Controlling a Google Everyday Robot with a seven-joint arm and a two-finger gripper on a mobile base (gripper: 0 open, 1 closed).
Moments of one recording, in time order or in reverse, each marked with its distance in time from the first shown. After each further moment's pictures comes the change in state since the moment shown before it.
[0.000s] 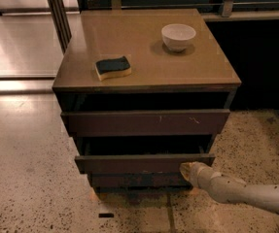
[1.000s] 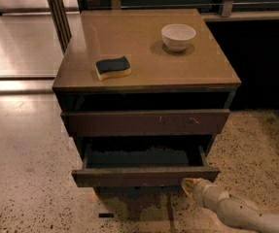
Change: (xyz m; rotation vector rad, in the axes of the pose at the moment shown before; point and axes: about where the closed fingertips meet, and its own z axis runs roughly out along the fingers) arm -0.011 0.053 -0.034 0.003 -0.074 0.082
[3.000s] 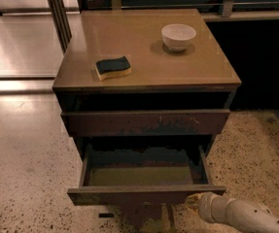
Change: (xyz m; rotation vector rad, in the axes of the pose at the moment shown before) arm -0.016 0.055 -0.062 -0.284 0.033 0.144
